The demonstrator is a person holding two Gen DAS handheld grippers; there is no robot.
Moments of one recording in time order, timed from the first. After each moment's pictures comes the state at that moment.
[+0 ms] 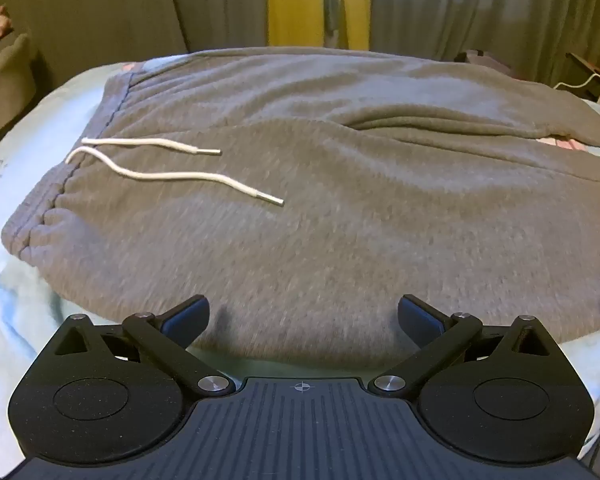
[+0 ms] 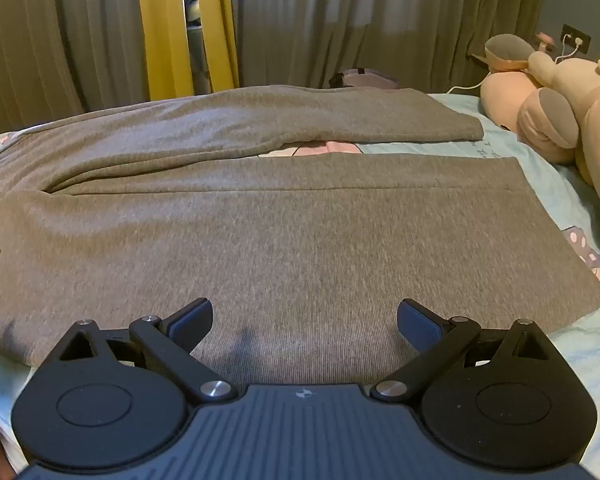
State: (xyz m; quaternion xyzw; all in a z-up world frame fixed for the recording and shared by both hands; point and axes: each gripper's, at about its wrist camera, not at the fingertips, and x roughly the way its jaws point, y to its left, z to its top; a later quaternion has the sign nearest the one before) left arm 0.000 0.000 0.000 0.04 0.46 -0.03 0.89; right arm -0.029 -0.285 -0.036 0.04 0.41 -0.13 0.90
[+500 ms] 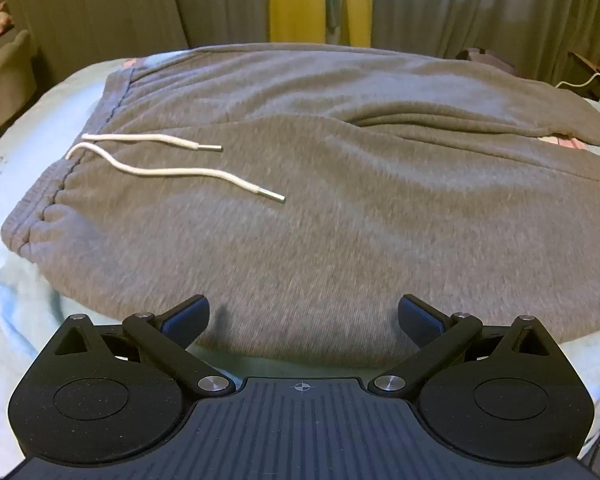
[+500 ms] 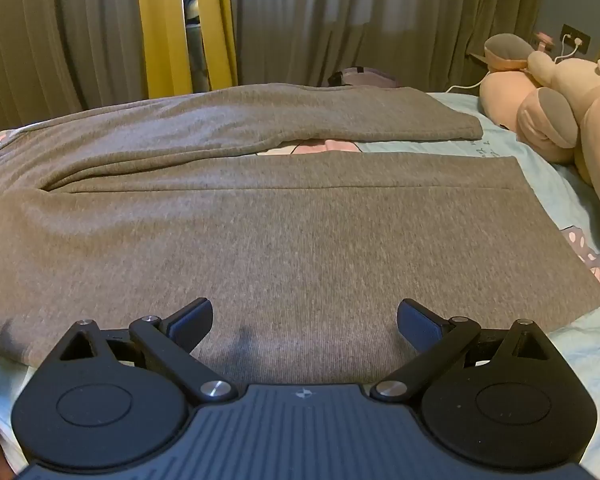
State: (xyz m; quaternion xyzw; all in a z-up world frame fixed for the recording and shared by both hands) left arm 0.001 0.001 -0.003 0.04 0.46 -0.02 0.89; right arm -0.028 -0.284 -0.038 0.03 0.42 -0.13 0.90
